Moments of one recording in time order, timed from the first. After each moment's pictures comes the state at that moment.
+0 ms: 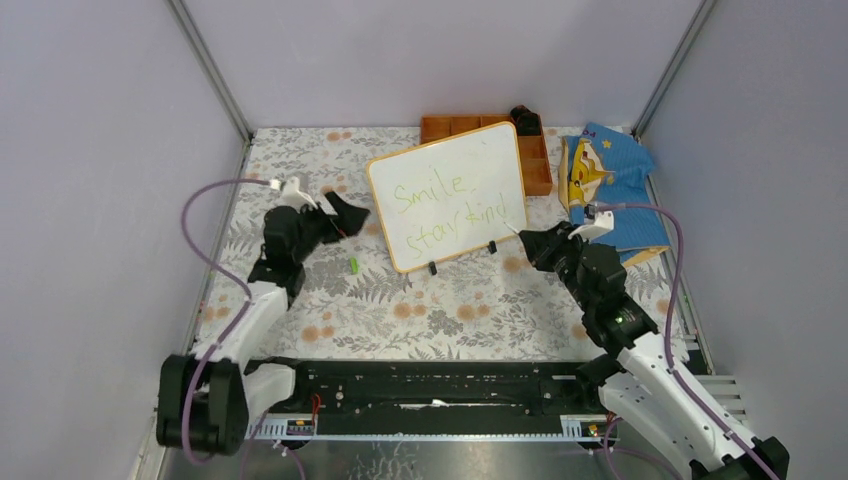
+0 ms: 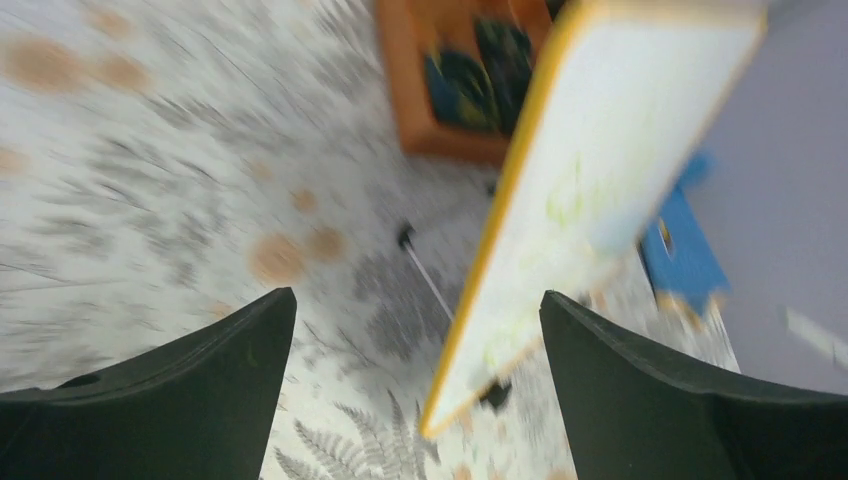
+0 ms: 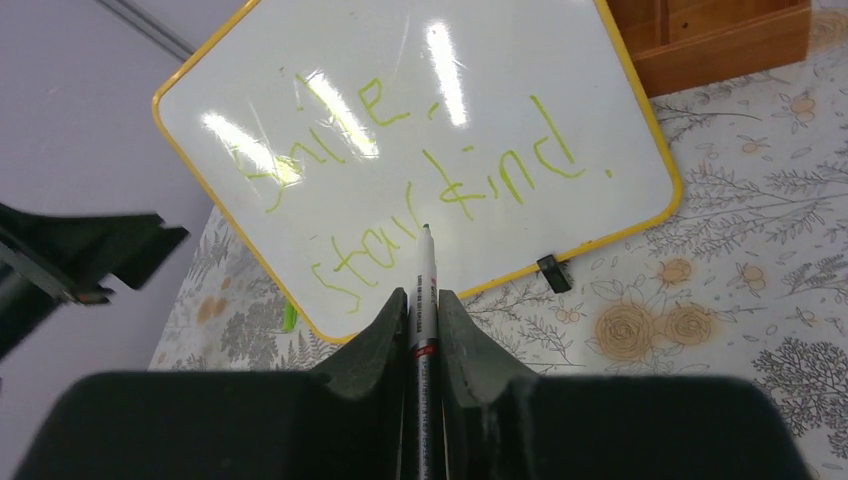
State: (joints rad) left arm -0.11 1.14 0.48 0.43 0.40 -0.57; right arm 0.46 0.66 0.50 -0.02 0.12 0.64
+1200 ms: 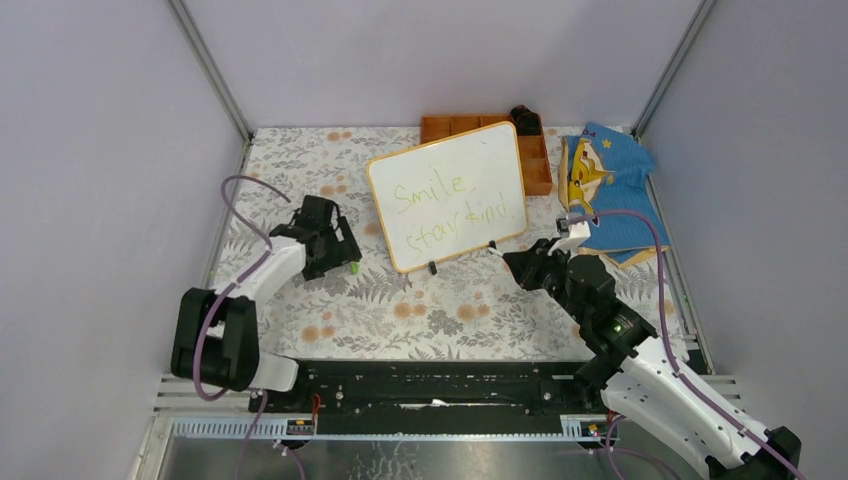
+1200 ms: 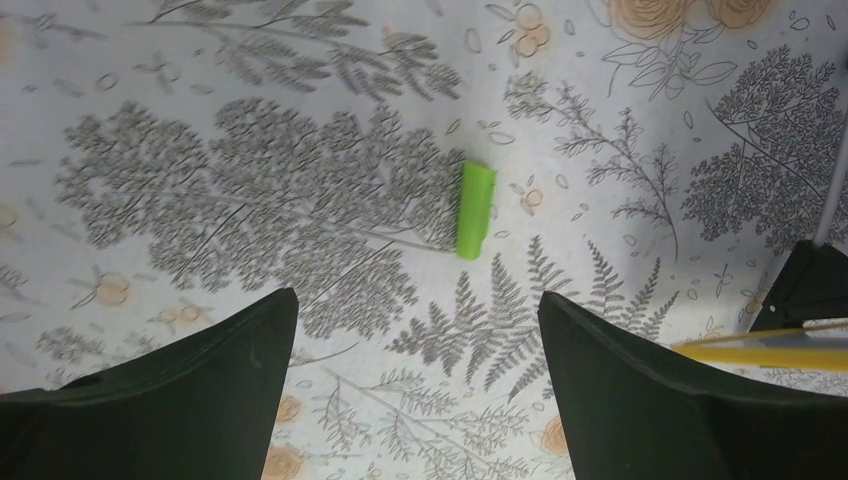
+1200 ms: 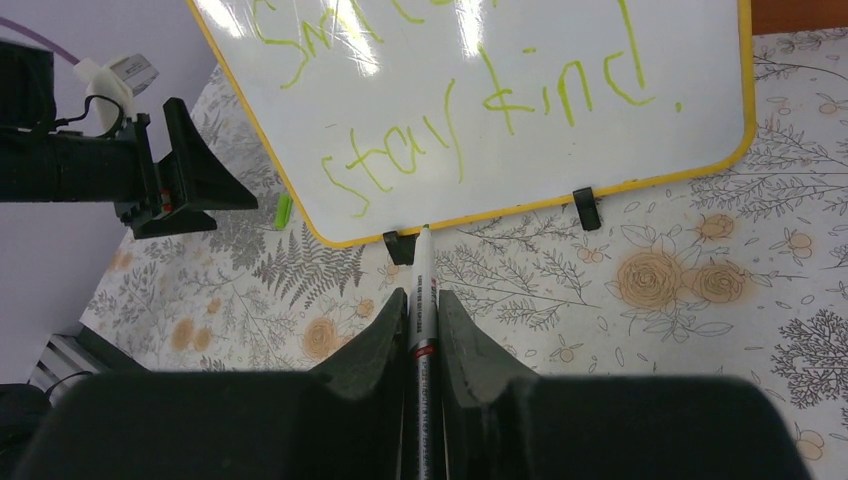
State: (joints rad) left arm -0.17 1.35 0.80 -0.53 -0.05 -0.59; right arm 0.64 0.61 0.49 -0.12 0.11 0.52
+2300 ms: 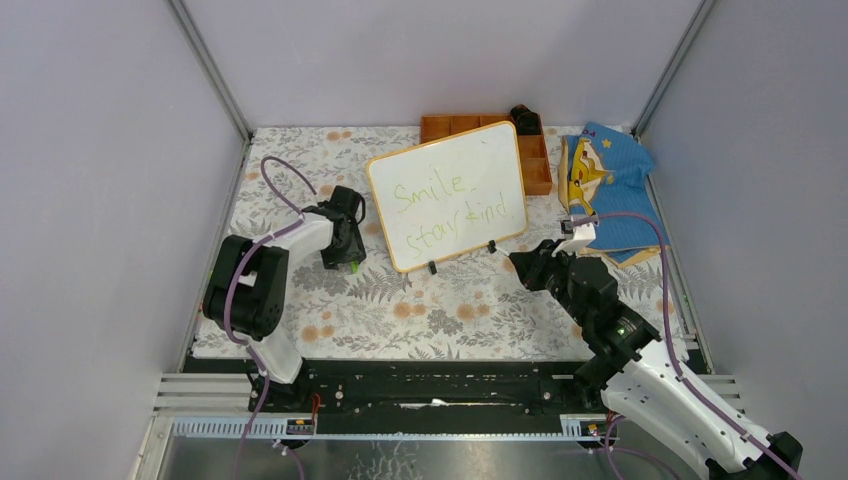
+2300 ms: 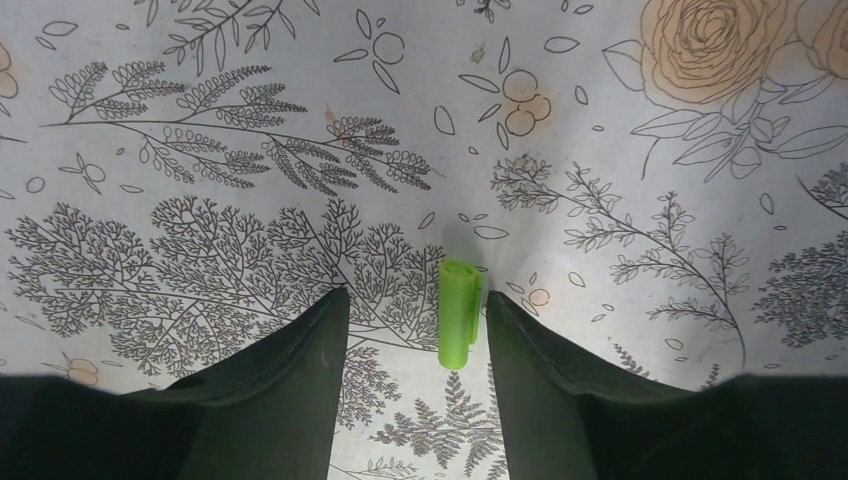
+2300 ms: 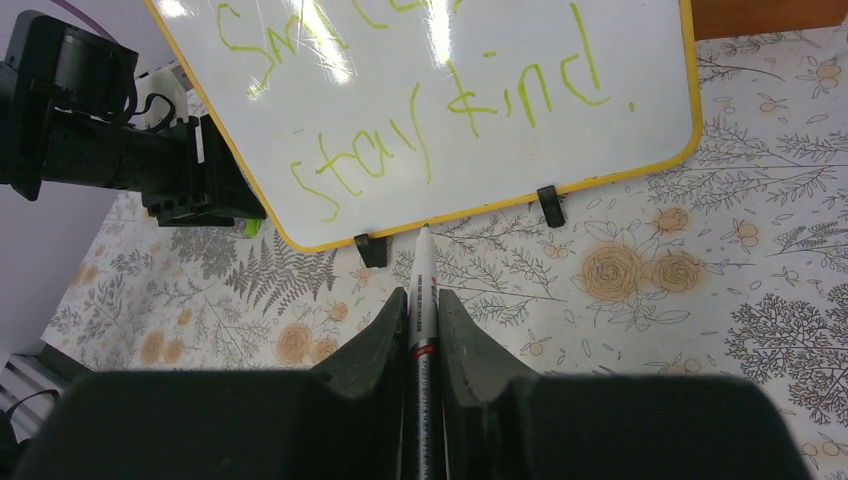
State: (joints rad) left arm -0.26 1.70 0.99 -0.54 -0.17 -0.56; right arm 0.64 0.58 0.49 -0.17 0.17 0.50
